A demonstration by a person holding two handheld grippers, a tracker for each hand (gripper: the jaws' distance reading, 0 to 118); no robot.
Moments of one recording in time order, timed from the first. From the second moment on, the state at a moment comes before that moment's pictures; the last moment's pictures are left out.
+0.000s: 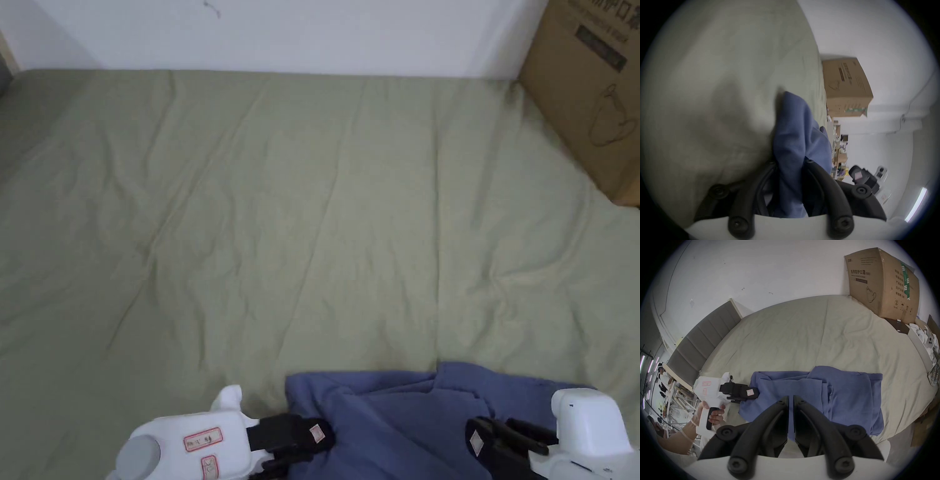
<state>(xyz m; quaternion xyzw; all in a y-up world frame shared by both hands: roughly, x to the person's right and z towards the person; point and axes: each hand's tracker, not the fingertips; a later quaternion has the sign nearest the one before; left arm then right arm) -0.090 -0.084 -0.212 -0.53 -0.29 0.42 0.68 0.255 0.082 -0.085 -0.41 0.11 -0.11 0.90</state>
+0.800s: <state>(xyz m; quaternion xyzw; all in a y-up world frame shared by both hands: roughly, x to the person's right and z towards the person) -0.279 0.024 -0.170 -0.48 -0.14 0.37 0.78 0.254 0.079 -0.085 -0.41 0.12 -0.17 0.89</state>
